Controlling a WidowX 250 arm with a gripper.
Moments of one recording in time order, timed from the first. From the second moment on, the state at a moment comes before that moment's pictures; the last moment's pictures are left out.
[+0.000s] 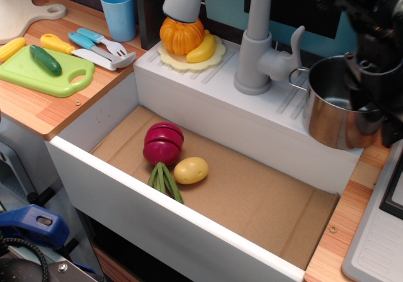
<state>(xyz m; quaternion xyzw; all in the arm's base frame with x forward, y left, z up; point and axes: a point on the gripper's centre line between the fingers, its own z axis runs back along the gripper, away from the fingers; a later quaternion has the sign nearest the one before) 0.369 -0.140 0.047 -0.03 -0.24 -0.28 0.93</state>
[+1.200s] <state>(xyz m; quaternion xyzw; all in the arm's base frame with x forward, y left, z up) 0.321 -0.137 0.060 0.04 -0.18 -0.18 0.97</state>
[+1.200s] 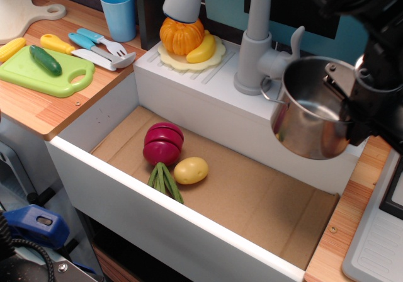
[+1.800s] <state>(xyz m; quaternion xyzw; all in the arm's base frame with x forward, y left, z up) 0.284 -0.118 0.021 0.06 -0.19 -0.08 0.98</state>
